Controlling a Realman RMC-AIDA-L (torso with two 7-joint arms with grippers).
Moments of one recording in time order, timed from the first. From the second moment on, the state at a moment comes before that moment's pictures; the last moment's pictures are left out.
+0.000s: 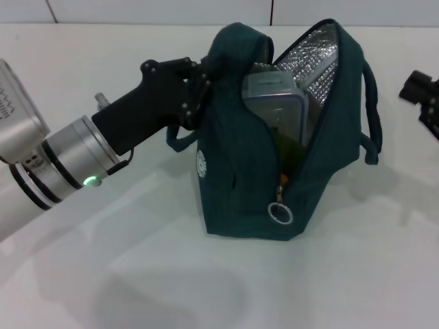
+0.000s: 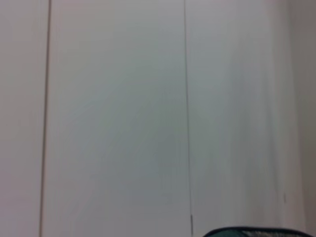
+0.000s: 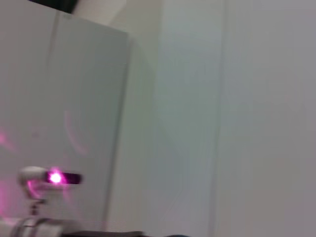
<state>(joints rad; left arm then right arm) -0.56 -2.10 1.11 0.18 1.02 1.49 -0.63 0.38 1.94 -1.03 -0.47 -1.20 -1.71 0.76</state>
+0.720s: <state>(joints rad) -0.56 -2.11 1.11 0.17 1.00 1.49 -0.60 0.51 2.01 -1.04 -0.58 -1.76 -1.66 0.98</state>
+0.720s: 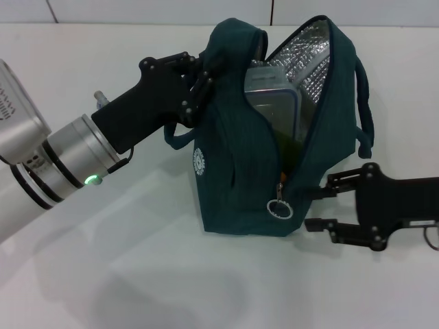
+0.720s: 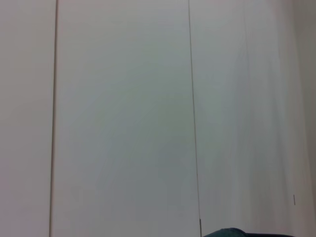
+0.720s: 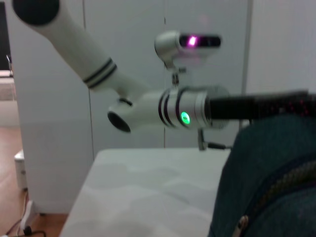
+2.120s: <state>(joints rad) -0.56 -2.11 1.11 0.16 1.00 1.49 -0.60 0.56 2.03 -1.40 -0.40 -1.43 -1.46 0.72</state>
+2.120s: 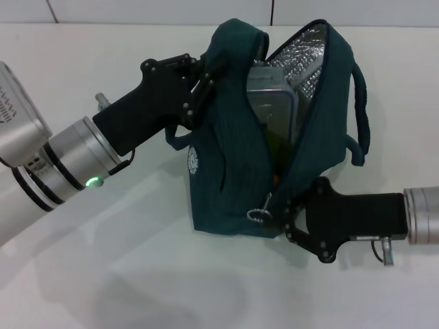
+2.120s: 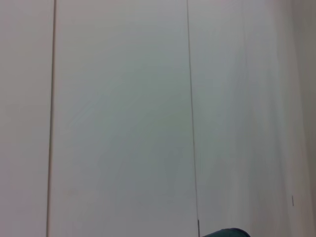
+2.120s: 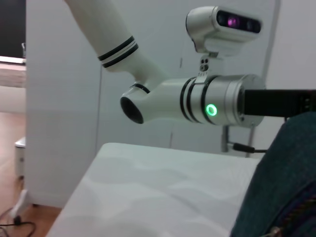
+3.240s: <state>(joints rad) -0.56 -2.11 1.11 0.16 1.00 1.49 -0.58 0.55 2.03 -1.42 -0.40 -1.36 -1.42 0.67</state>
